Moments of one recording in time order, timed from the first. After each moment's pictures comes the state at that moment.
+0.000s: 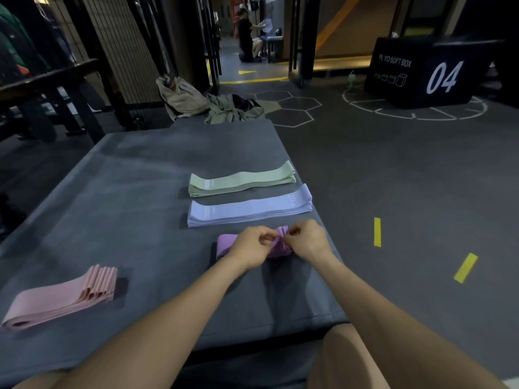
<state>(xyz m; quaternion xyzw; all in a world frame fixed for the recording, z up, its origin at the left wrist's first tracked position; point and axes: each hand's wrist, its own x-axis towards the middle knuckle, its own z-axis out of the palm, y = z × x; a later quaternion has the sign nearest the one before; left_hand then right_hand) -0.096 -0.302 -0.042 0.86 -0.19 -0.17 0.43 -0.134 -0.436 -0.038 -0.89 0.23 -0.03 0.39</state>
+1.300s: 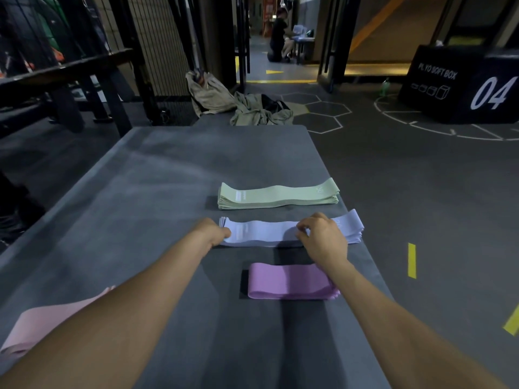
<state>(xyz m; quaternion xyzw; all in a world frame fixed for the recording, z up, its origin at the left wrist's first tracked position) 0.039 -0.200 -0.038 0.87 0.14 -0.17 0.43 -0.033 -0.416 -0.052 -0.96 0.12 -0.11 0.22</state>
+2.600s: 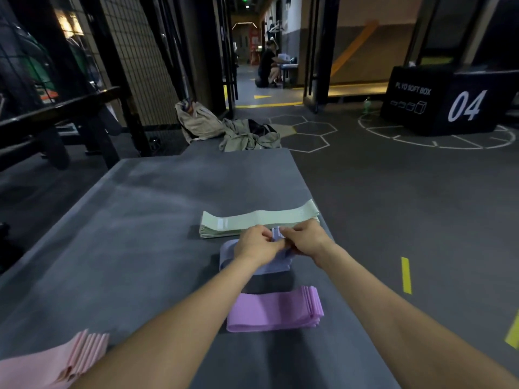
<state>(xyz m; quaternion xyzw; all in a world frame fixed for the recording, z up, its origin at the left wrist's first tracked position) 0.017 -0.320 -0.015 0.91 -0.08 -0.07 0.40 -0.003 -0.441 -0.013 -0.79 0.18 -0.01 0.59</state>
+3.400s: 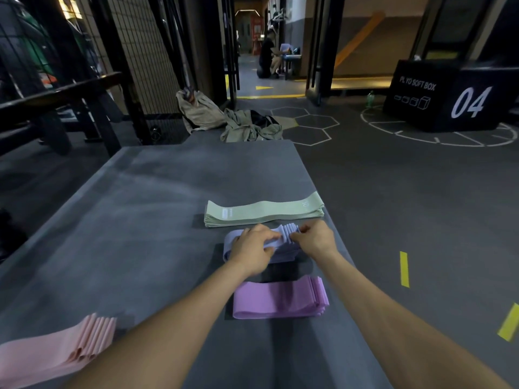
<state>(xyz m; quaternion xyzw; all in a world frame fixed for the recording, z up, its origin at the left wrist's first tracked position) 0.015 -0.287 -0.040 0.93 -0.25 -0.03 0.25 -0.014 -0.438 -0.026 -0.89 0.24 -0.05 0.39</state>
